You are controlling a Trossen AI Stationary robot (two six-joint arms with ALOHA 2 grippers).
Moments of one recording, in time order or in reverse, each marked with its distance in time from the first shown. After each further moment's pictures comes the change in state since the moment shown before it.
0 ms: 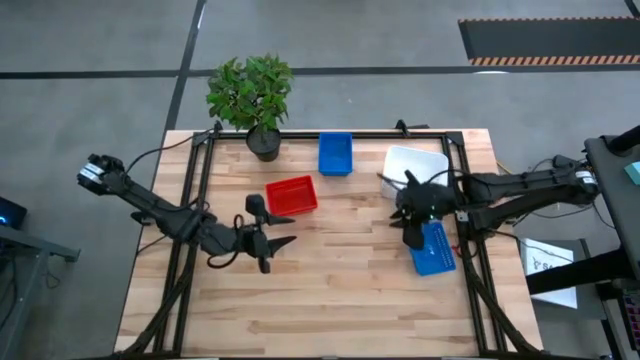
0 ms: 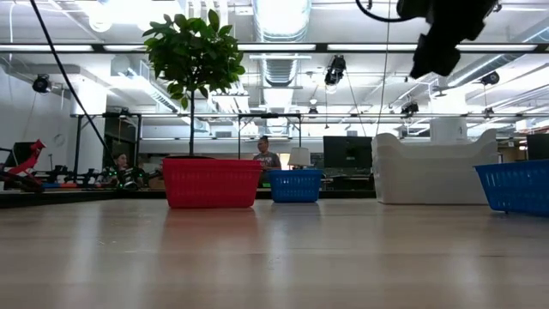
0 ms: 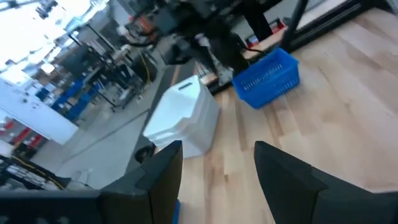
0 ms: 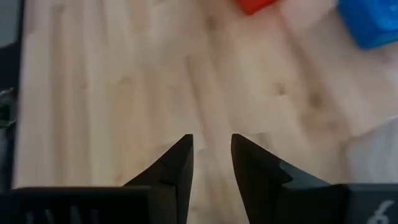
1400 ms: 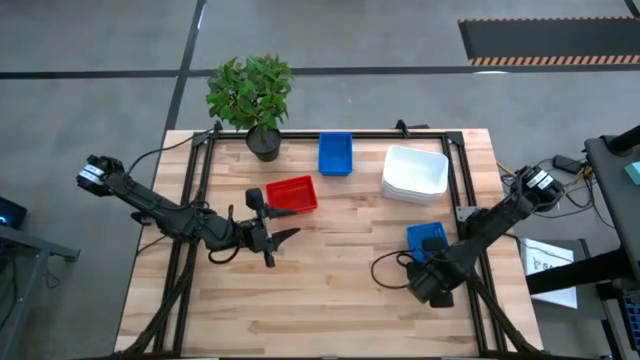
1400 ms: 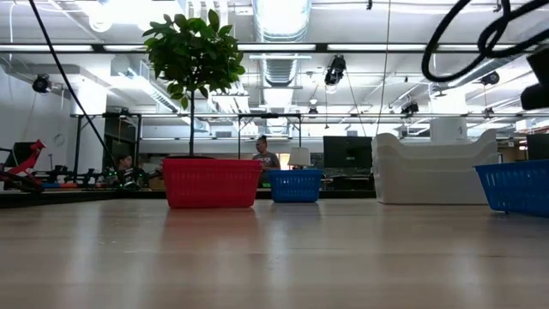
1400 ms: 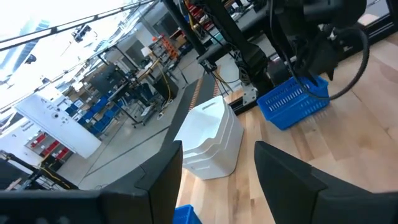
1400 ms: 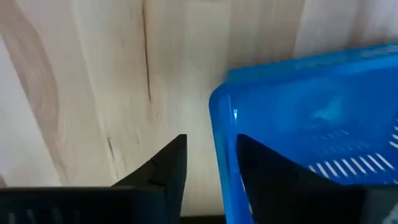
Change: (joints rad) left arm 0.041 0.004 -0.031 0.204 -0.001 0.136; right arm 0.598 0.483 0.005 -0.326 -0.097 0.309
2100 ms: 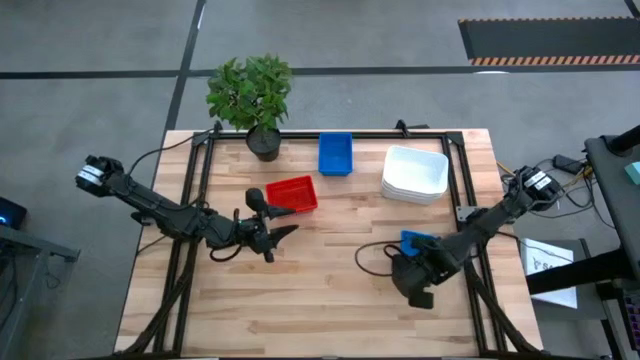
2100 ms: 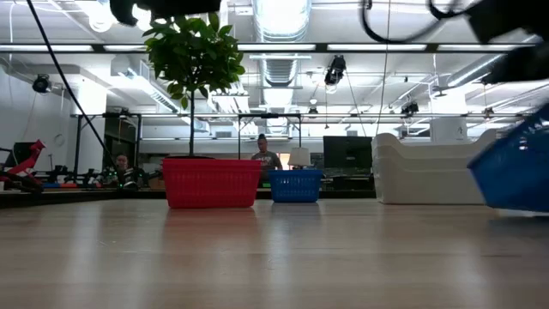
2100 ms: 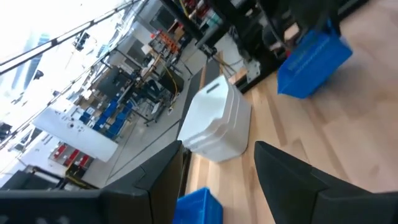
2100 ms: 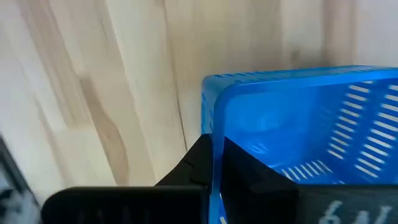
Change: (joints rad) left arm 0.025 -0.012 -0.062 0.003 -0.002 0.128; right arm -0.101 0.018 0.178 -0.001 0.024 0.078
